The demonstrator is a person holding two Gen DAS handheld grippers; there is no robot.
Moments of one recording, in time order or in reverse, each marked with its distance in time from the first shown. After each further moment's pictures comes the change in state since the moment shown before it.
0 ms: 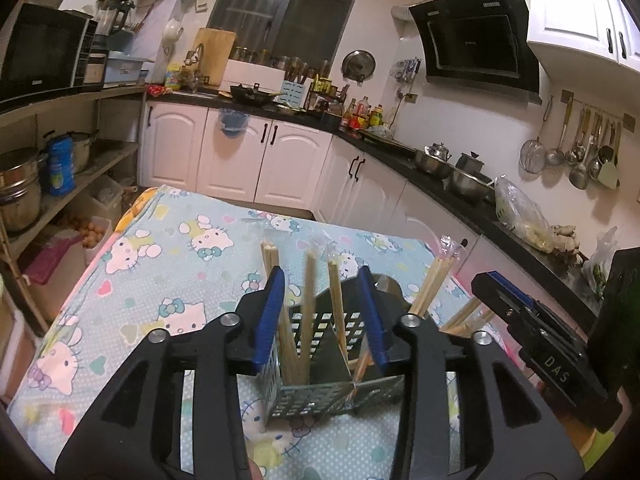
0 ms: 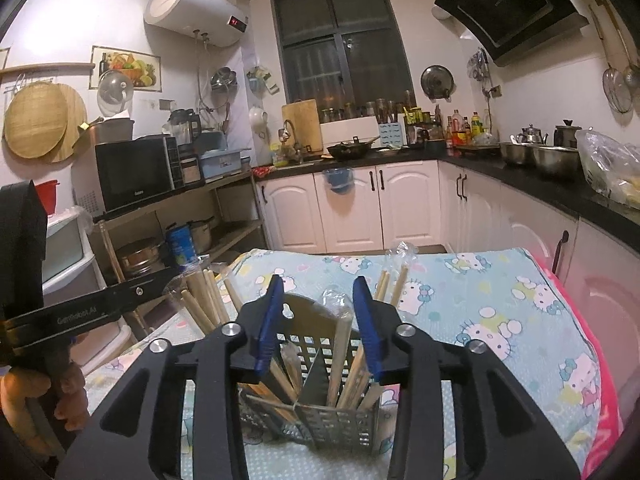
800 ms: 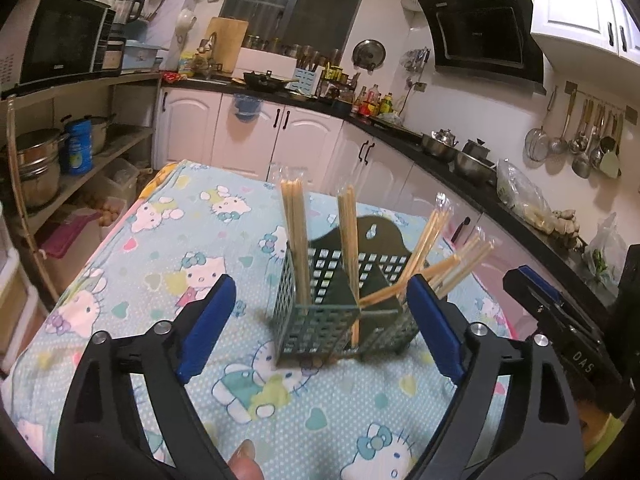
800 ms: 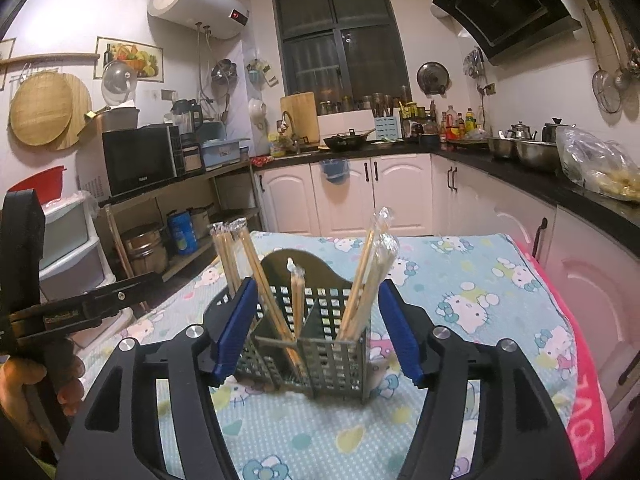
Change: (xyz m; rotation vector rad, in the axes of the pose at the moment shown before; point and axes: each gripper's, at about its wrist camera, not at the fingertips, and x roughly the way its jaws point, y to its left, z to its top) left arm -0.037 0.002 -0.041 -0.013 0.046 0.042; right arm -0.057 0.006 -0.028 -0.030 0.029 -0.027
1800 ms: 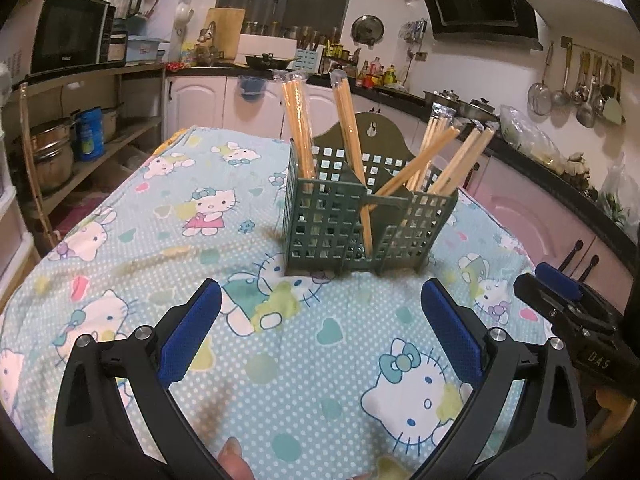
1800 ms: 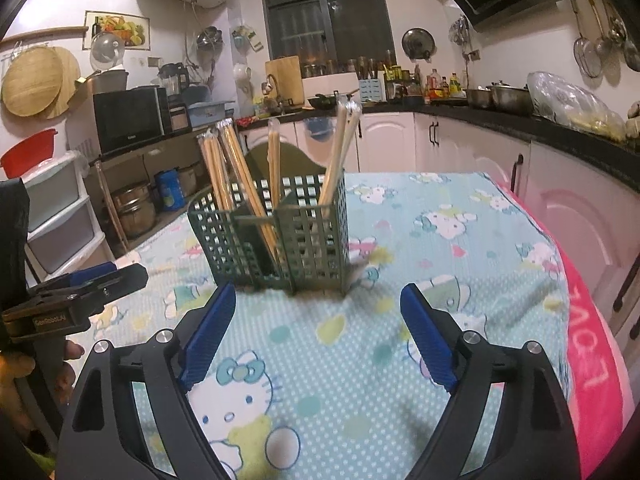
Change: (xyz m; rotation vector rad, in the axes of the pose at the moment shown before) left arm -0.007 -0.009 -0.094 0.074 0.045 0.059; right arm -0.027 -0.008 -0.095 0.025 0.129 -0.054
